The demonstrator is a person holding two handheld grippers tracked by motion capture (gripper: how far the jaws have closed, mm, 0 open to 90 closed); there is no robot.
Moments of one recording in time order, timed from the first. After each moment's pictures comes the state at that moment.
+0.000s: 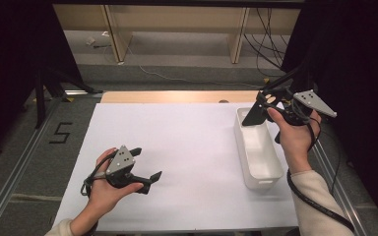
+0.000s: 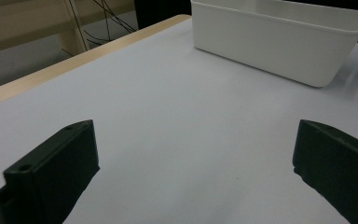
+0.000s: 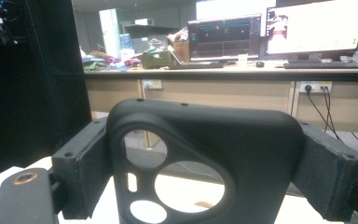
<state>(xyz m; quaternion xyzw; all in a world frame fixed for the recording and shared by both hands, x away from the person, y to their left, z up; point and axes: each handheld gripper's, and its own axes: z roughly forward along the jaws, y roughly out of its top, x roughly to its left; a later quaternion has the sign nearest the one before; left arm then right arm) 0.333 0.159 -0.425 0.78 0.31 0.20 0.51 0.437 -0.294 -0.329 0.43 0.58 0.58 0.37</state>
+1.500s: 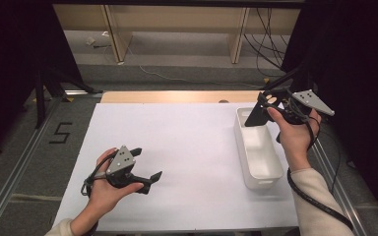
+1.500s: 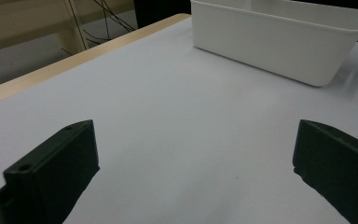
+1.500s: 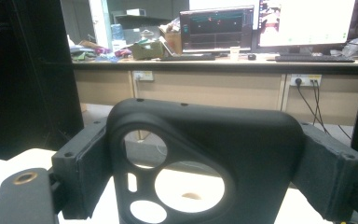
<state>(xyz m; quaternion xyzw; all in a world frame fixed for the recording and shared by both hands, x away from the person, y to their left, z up) 0.334 0.158 -0.426 0.78 0.31 0.20 0.51 0.447 -0.300 -0.337 0.44 0.59 0.56 0.38</state>
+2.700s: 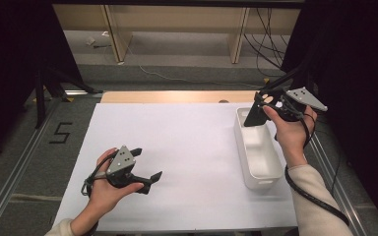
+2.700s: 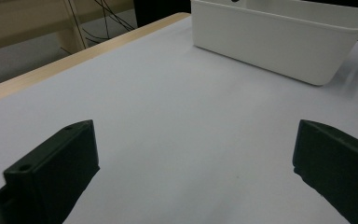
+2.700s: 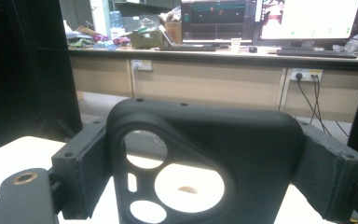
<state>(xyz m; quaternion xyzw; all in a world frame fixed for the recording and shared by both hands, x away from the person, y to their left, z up) 0.335 0.158 -0.427 0.78 0.31 0.20 0.51 0.460 -0.294 -0.341 0.44 0.61 0.54 0.38</state>
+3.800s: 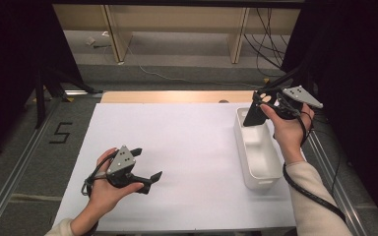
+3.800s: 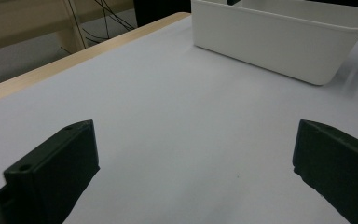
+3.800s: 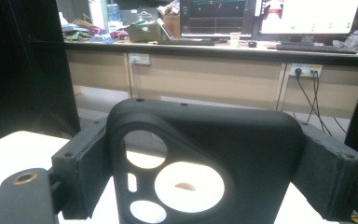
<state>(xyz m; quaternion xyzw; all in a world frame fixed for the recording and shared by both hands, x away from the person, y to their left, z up) 0.335 0.158 -0.428 0.78 0.31 0.20 0.51 0.470 -0.292 -0.345 0.44 0.61 0.53 0.38</state>
